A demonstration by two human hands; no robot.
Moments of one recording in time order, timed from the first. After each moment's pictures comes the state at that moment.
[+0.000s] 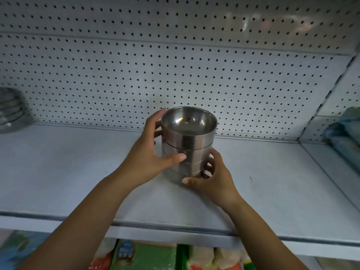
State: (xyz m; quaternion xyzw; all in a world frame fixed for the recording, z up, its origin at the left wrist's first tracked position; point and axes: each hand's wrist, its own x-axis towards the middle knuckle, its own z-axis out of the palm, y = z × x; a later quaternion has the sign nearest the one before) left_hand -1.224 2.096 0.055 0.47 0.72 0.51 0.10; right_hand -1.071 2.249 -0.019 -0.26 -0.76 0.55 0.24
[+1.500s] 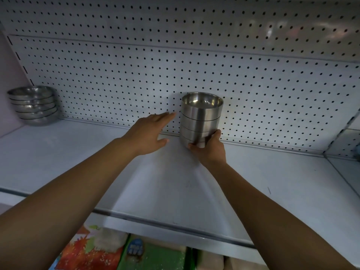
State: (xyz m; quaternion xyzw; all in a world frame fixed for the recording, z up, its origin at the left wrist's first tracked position) left_hand -1.332 2.105 0.055 0.54 0.83 0.11 -0.09; right_hand -1.185 2.276 0.005 -0.38 -0.80 0.41 0.22
